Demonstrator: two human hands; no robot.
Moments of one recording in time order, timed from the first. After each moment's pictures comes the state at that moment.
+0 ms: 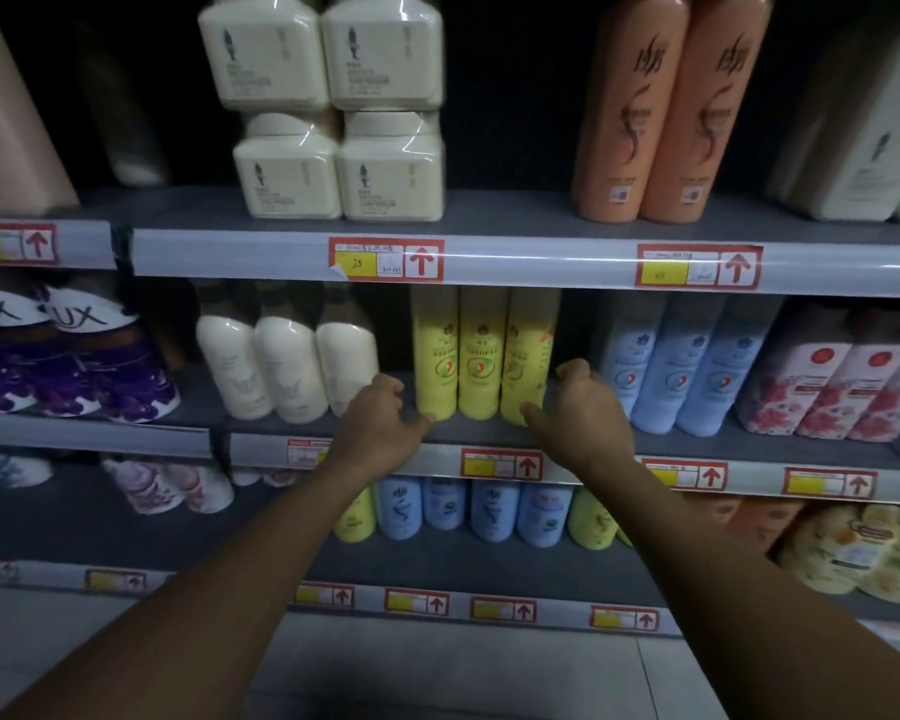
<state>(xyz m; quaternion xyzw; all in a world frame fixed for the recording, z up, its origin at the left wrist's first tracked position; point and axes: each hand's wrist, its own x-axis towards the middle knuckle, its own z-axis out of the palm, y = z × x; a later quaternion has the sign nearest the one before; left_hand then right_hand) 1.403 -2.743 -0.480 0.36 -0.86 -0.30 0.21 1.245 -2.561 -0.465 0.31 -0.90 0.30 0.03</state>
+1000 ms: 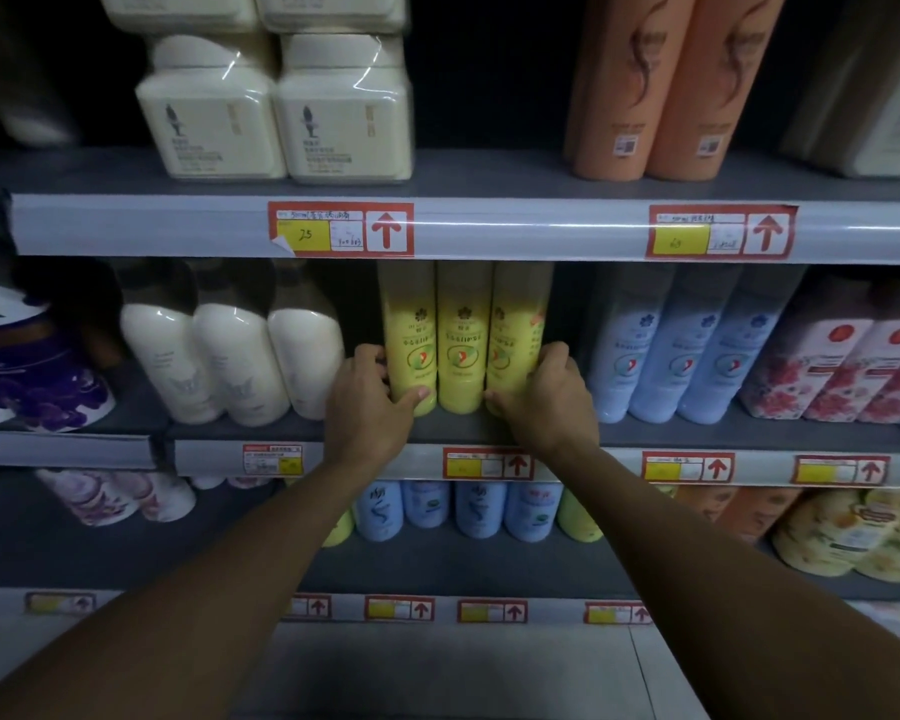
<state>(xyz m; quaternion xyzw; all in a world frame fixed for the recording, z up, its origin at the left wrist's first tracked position) 1.350 -2.764 -0.518 0.33 -0.83 -0.29 0.36 1.226 -2.597 -0.493 0.26 -0.89 0.38 0.01</state>
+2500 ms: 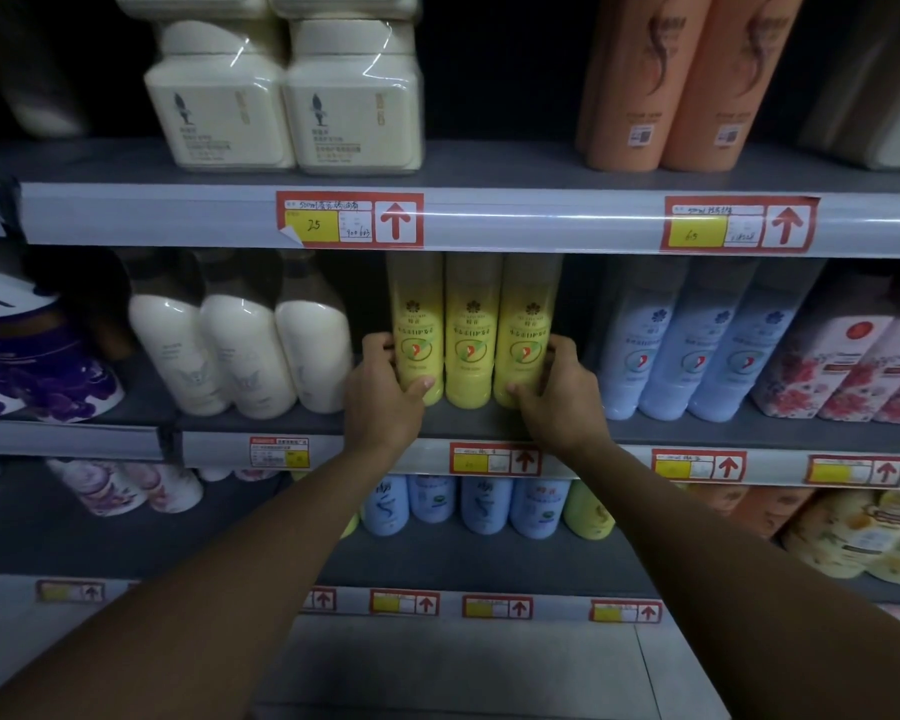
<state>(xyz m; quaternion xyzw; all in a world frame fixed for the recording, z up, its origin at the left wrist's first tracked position) 1.338 -2.763 -0.522 0.32 -0.78 -0.38 0.38 1.209 -2.596 -0.507 0.30 -0.84 0.45 -0.01</state>
